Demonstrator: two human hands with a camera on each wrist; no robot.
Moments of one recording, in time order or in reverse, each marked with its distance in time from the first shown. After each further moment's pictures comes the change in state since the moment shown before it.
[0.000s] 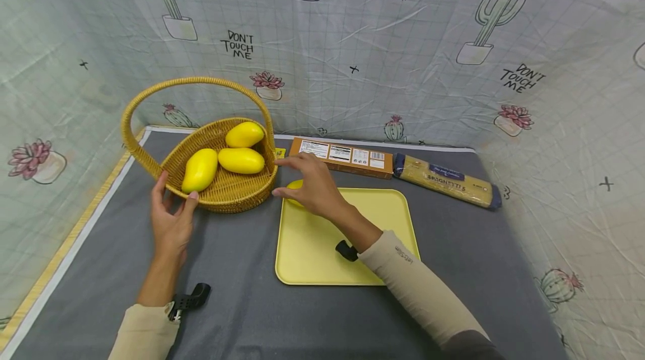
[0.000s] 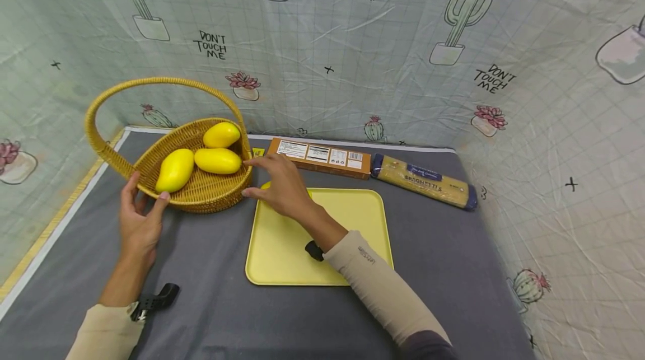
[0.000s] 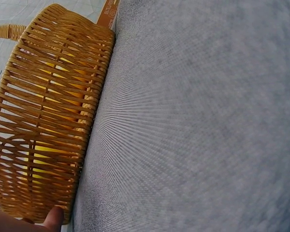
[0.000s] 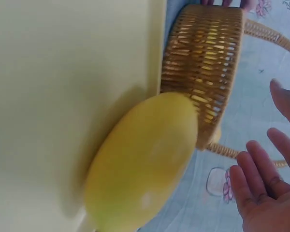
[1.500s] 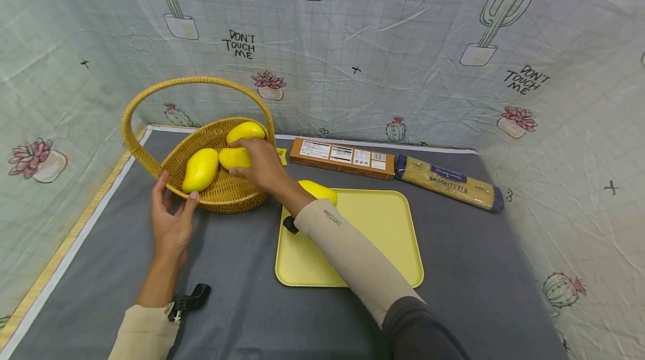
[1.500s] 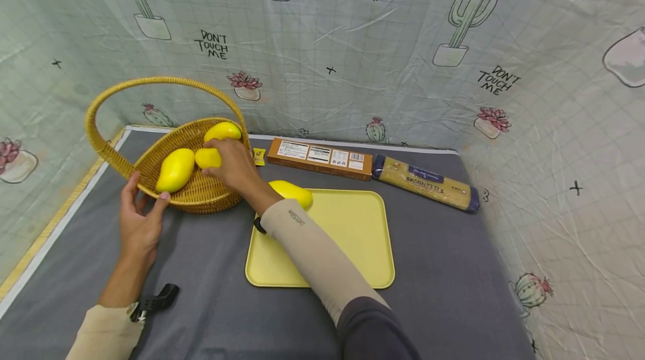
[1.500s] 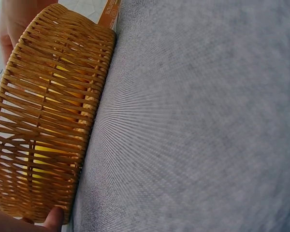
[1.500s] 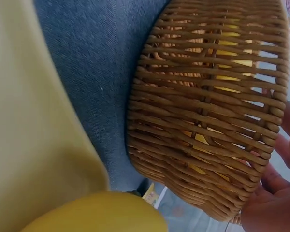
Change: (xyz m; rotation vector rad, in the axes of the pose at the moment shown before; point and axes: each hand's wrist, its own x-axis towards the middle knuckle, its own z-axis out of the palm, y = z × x) left_hand -0.002 0.001 0.001 0.023 0.012 0.000; right_hand 0.102 -0.026 0.074 -0.065 -0.121 0.095
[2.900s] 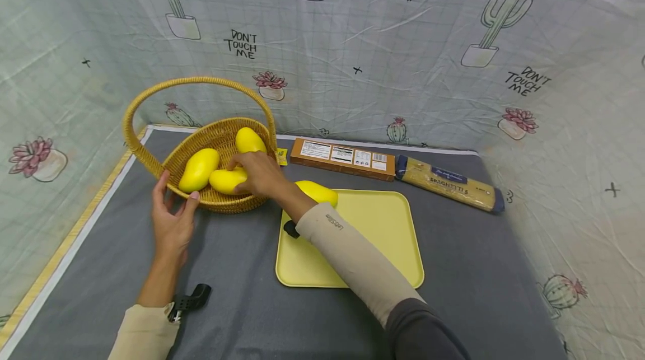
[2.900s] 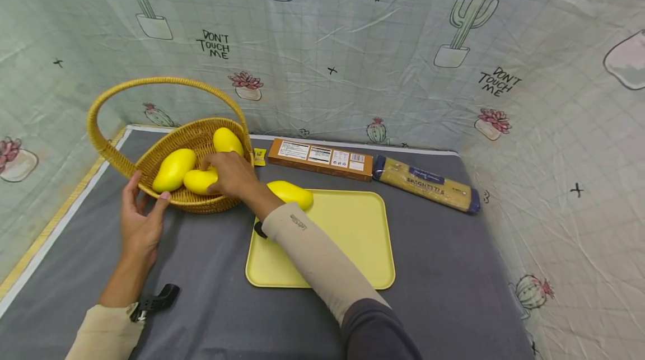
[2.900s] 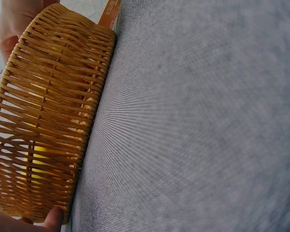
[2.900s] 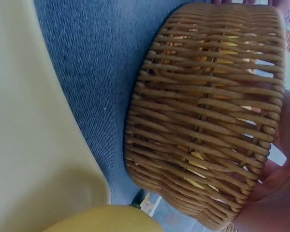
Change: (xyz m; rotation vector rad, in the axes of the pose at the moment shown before) left_hand 0.002 -0.005 0.000 -0.014 -0.005 0.022; right_hand -0.010 -0.005 0.004 -0.121 -0.184 -0.059
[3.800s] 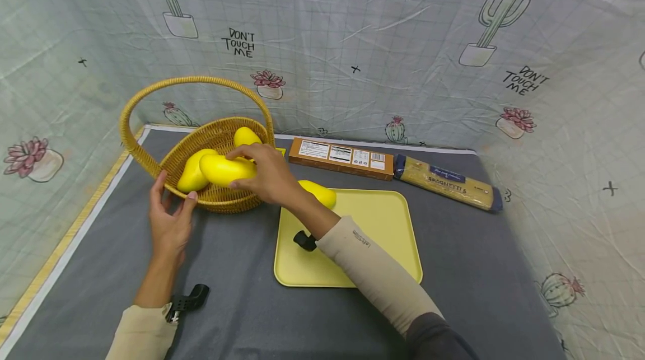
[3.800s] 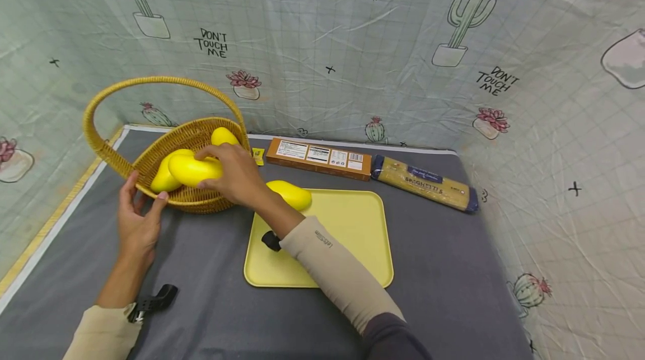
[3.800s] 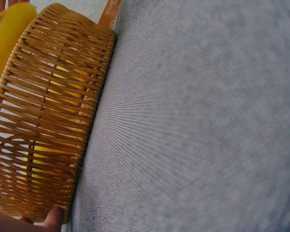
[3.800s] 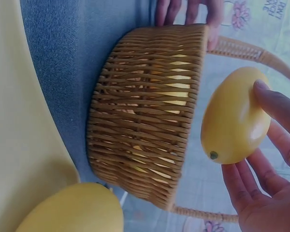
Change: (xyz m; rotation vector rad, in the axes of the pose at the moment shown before) left_hand -0.003 -0.001 -0.001 -0.011 -0.006 0.000; right_hand -0.046 -0.011 -0.029 0.205 0.246 -0.073
